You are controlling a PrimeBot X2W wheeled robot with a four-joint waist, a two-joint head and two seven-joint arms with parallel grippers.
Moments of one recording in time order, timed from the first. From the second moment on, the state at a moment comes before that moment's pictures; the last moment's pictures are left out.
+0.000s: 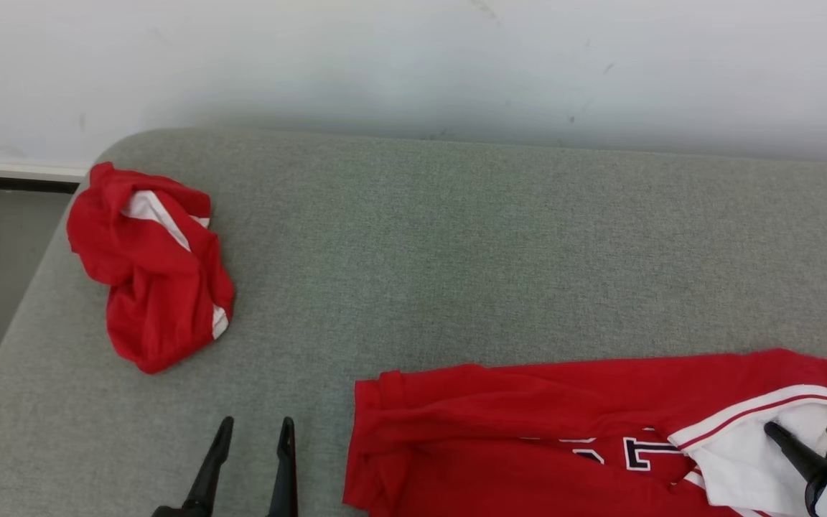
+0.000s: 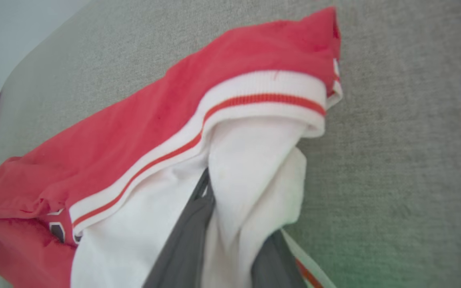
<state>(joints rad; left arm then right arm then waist) 0.10 0.08 -0.19 -0.02 -0.14 0.14 -0.26 -0.33 -0.64 0.61 0.48 1.38 0.13 0.22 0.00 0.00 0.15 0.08</state>
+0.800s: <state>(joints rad) 0.12 0.06 -0.12 0.07 -0.15 0.06 -0.26 -0.34 -0.91 0.57 0.58 1.39 0.13 0.13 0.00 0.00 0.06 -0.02</state>
